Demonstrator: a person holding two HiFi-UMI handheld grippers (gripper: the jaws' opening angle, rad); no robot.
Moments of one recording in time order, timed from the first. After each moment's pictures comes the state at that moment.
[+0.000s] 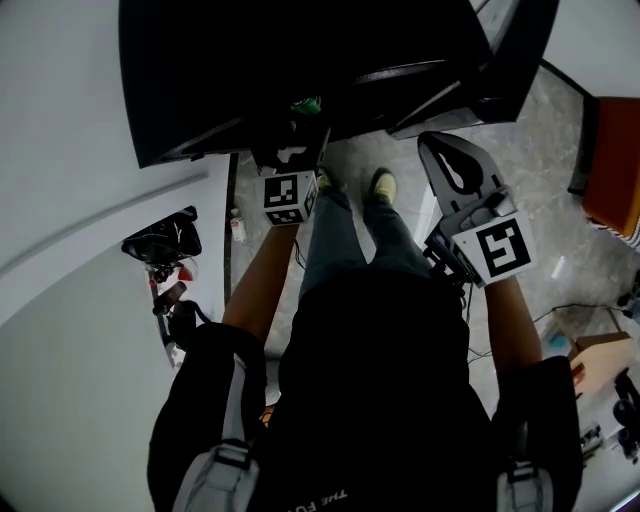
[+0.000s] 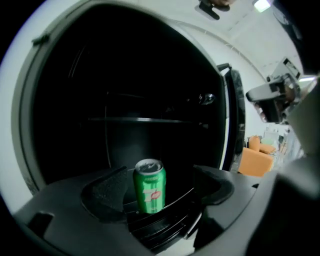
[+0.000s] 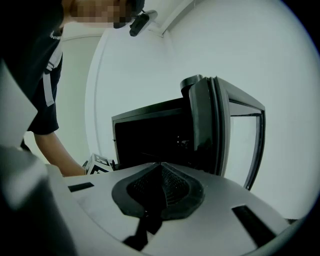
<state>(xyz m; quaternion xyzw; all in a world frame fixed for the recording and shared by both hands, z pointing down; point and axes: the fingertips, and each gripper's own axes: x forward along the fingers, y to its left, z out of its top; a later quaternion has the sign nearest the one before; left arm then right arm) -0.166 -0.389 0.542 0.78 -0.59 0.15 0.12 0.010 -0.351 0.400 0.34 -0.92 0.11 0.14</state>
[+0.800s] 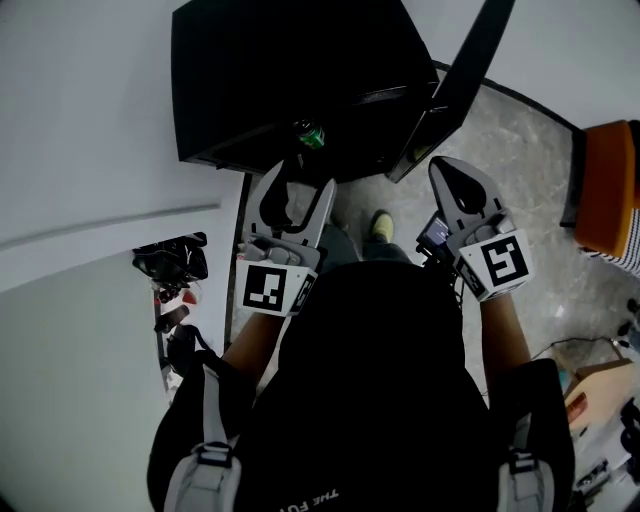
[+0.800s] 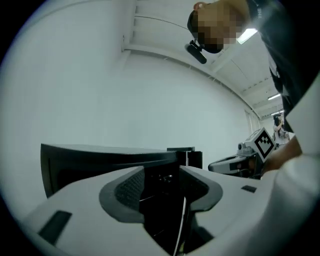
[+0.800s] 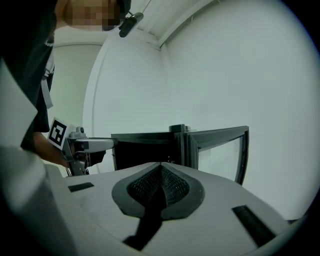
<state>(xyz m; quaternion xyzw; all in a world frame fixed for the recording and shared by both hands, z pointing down) -0.112 -0.308 0.318 0.84 -0.54 0.03 0.03 0.048 -0.333 0.345 0.38 -0.92 0.09 0.09</state>
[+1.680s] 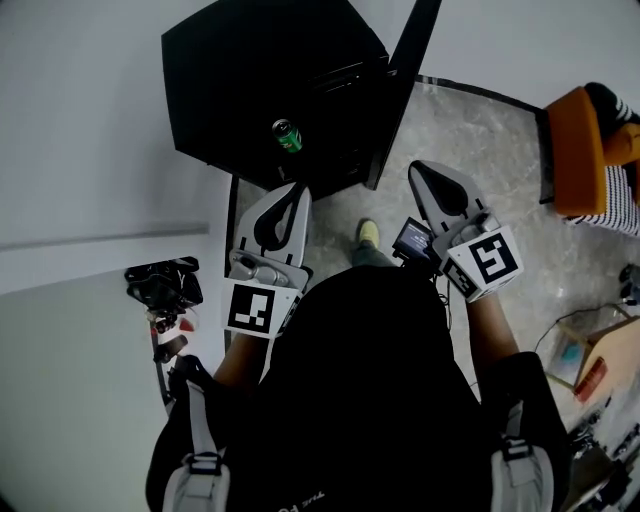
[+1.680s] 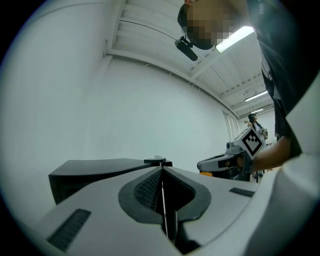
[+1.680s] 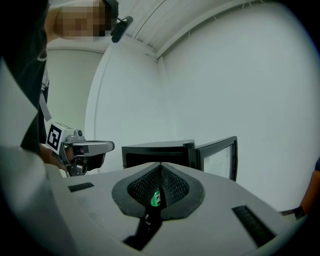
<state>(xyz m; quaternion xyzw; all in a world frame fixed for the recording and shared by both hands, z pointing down) -0.068 -0.210 0.245 0.89 -0.46 0.04 -0.02 0.078 -0.230 0.286 0.42 -0.90 0.09 0.05</state>
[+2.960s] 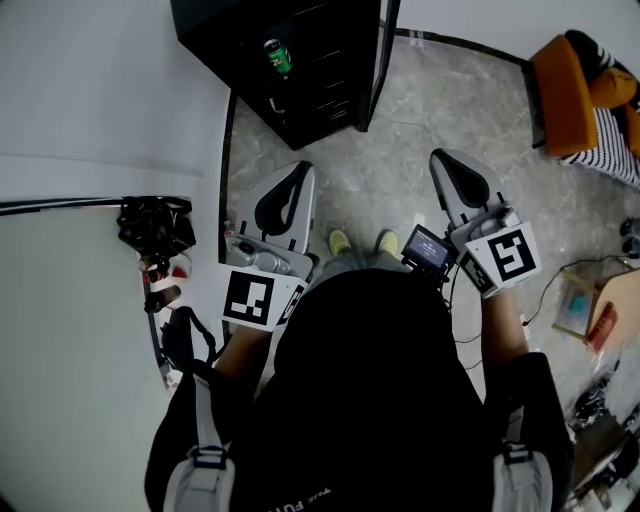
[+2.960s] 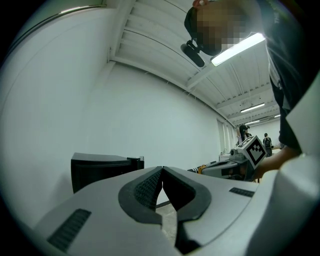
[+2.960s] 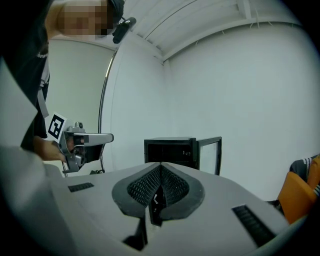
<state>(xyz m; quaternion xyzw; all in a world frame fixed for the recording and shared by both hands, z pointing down) -0.064 0.009 0.226 0.90 -0.44 0.01 0.00 0.097 -0.001 0.262 0.47 -0.88 0.05 0.06</state>
